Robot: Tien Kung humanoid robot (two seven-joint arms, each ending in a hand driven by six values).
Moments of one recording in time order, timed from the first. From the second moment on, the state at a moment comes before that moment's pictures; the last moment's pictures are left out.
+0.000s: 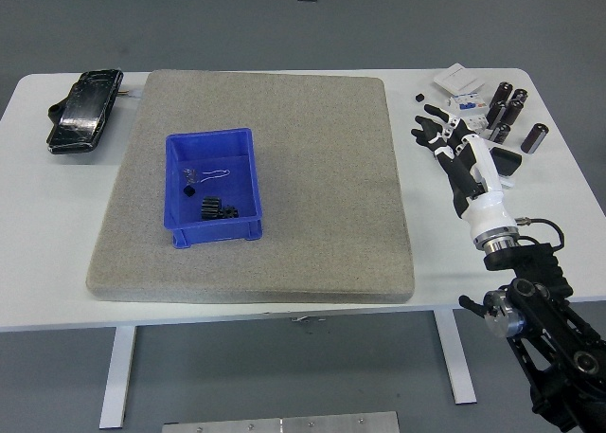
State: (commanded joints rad) left arm 0.09 0.13 -1.42 -0.18 1.40 -0.04 0.16; right arm 0.15 -0.18 1.22 1.40 -1.08 -0.21 0.27
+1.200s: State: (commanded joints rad) left arm 0.09 0.13 -1.43 -0.18 1.42 -0.04 0.15; right arm 0.16 -0.20 1.28 1.45 -1.28 -0.23 0.24
